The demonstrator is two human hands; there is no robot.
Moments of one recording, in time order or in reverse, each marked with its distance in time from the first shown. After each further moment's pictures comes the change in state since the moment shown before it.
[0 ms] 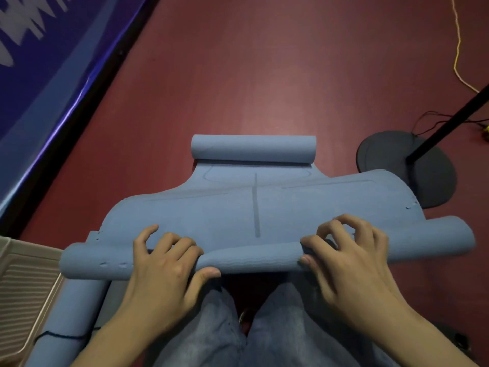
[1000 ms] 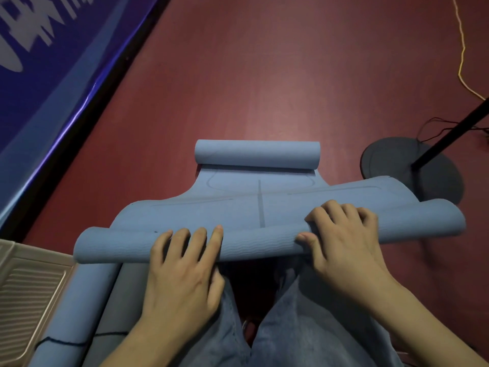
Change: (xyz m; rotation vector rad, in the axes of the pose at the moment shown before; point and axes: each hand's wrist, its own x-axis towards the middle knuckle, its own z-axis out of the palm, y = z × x) left_hand 0.008 0.024 0.004 0.168 -0.005 -0.063; right_hand 0.050 0.003 0.014 -0.005 -0.061 0.133
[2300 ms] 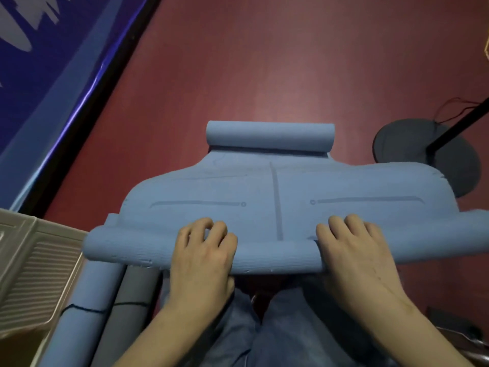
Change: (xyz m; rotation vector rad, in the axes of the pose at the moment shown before) left_hand -0.013 0.016 -0.004 -0.113 -0.061 -0.017; right_hand -0.046 -0.022 0.000 -0.172 -0.112 -0.179
